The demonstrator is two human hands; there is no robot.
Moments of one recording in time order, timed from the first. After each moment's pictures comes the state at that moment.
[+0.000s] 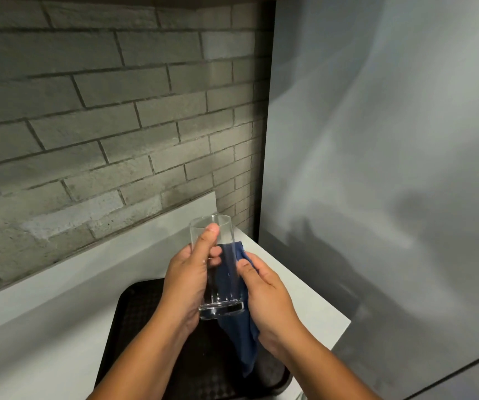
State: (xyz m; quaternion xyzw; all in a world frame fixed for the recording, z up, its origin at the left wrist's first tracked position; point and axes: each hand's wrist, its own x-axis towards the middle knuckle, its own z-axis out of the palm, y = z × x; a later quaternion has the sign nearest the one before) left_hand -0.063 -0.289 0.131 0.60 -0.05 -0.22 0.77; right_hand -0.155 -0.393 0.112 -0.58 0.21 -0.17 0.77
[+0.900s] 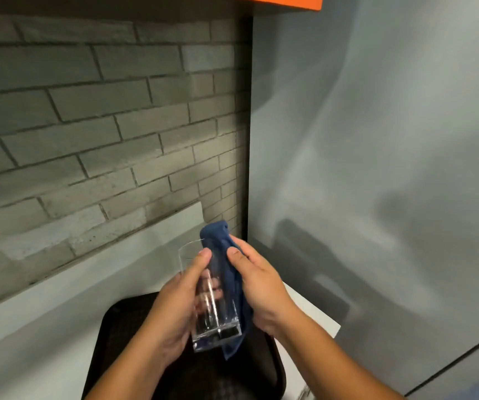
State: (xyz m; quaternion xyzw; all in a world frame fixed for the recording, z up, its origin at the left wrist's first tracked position) left_hand -0.068 -0.284 0.129 0.63 -0.02 -0.30 0.71; right_hand -0.136 -0.412 0.132 -0.54 0.19 -0.16 0.80
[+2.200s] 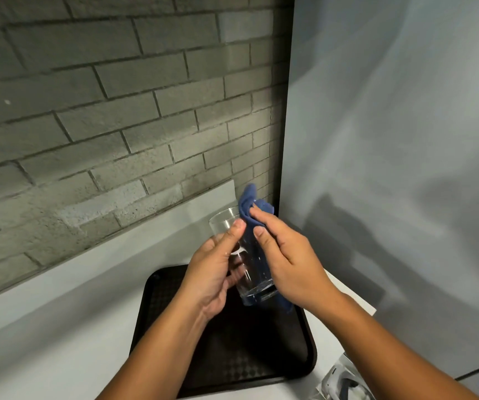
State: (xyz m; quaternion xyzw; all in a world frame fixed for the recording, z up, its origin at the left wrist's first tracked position) left_hand -0.061 -0.281 0.129 0.59 -0.05 -0.29 0.75; right_hand -0.141 -0.420 0.132 -0.81 0.05 -0.26 0.51
